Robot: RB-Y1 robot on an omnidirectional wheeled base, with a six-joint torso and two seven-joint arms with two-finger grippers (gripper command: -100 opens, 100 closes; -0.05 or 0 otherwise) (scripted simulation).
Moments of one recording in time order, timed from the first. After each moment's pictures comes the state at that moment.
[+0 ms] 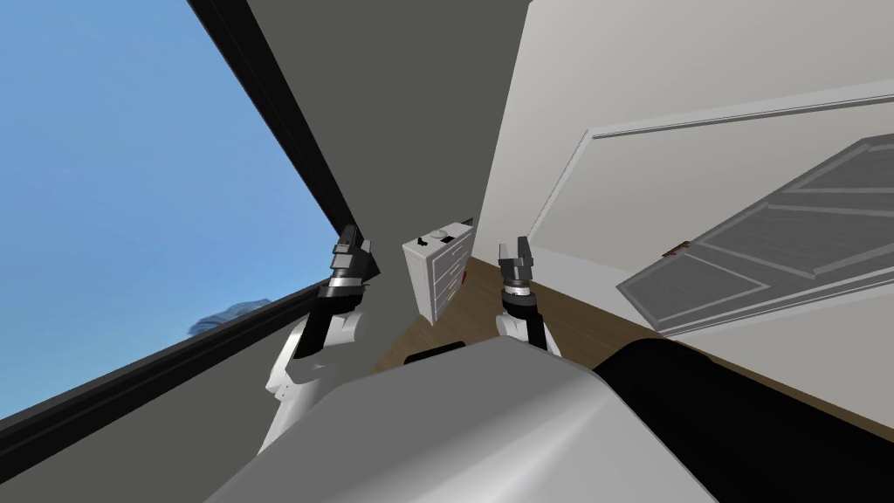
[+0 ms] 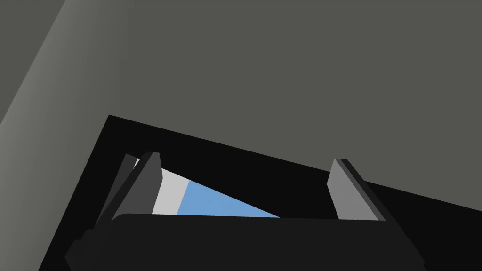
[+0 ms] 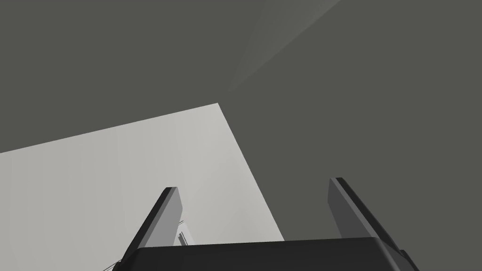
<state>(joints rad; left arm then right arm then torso) 0.11 0.21 -0.02 -2.22 0.01 -0.14 -0.02 0.51 -0.02 -0.03 -2.38 0.00 -0.54 0.06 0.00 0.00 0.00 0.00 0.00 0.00</state>
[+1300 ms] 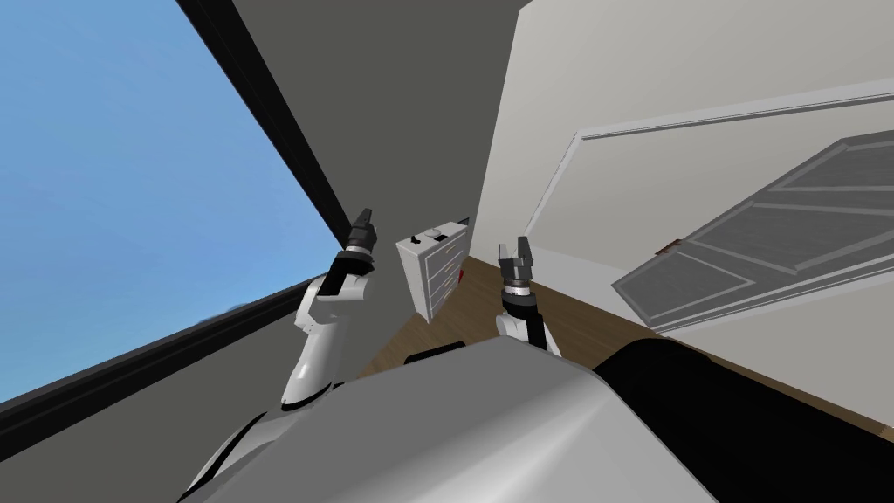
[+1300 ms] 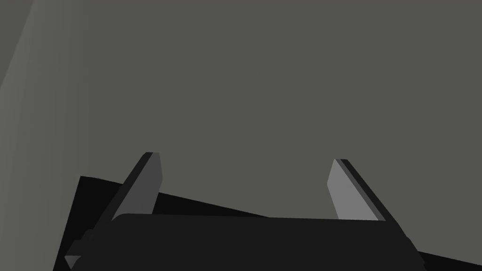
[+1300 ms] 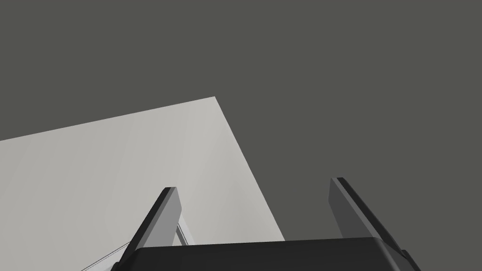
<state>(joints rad) -0.26 0.26 0.03 -2.01 -0.01 0.16 -0.06 0.51 -0.02 -0.03 -2.38 0.00 -0.54 0.06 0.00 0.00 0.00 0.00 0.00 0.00</state>
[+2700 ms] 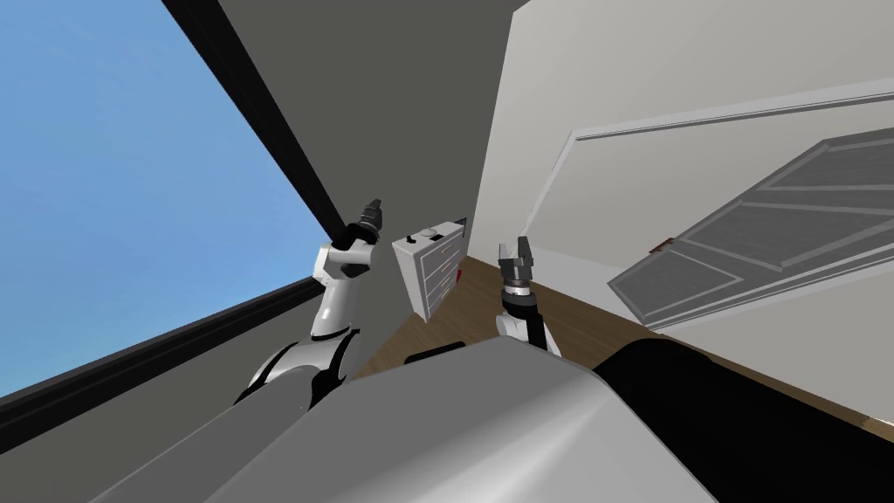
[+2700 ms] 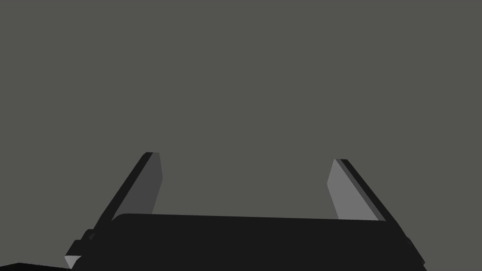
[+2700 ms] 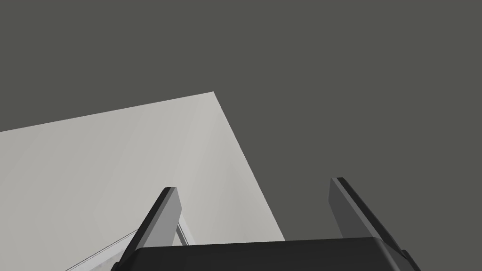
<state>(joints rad) -0.64 0.26 0.07 -1.73 0.00 0.51 -0.12 0.51 -0.02 -0.03 -2.38 0.00 -0.54 0.06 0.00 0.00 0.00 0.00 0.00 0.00</state>
